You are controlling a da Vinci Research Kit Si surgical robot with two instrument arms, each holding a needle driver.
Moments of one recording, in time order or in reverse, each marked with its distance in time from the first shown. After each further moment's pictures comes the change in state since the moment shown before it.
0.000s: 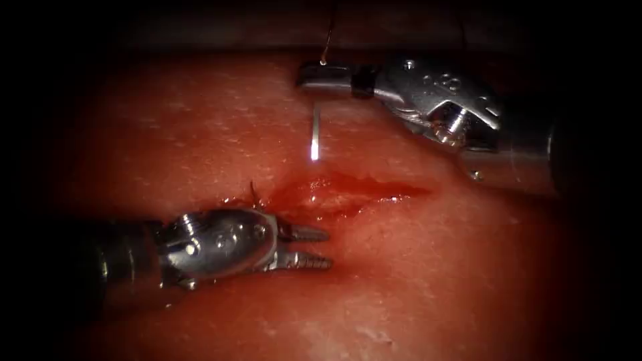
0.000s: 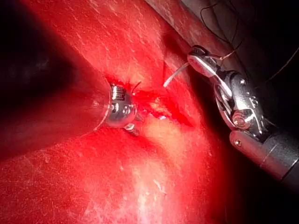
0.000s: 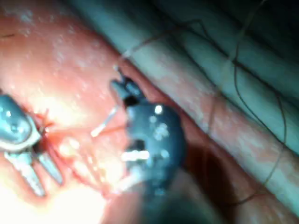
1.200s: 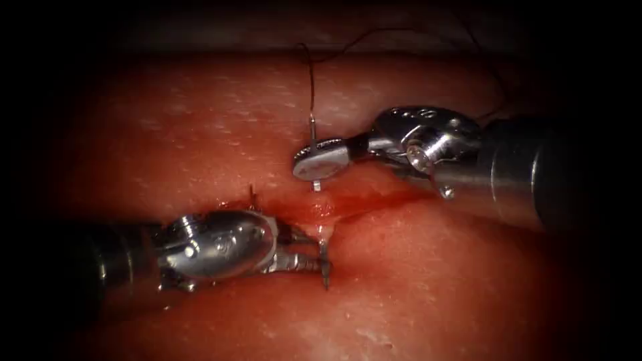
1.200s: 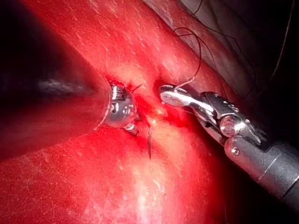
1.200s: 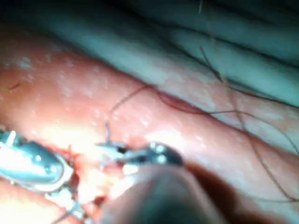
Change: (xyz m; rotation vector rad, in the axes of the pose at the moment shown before) right arm -0.004 -0.007 0.000 0.356 -0.177 0.651; left arm 0.000 0.000 0.000 -0.003 0.001 0.000
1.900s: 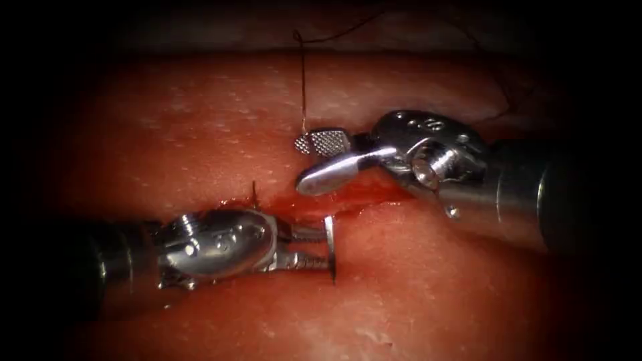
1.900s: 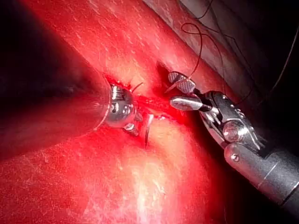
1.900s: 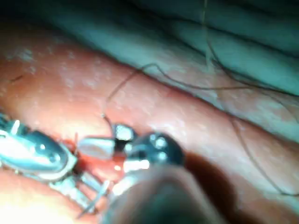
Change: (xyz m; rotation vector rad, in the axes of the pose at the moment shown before) right arm 0.003 0.000 -0.001 -0.277 0.216 -0.339; left arm 0.000 0.000 0.000 0.000 0.000 -0.002
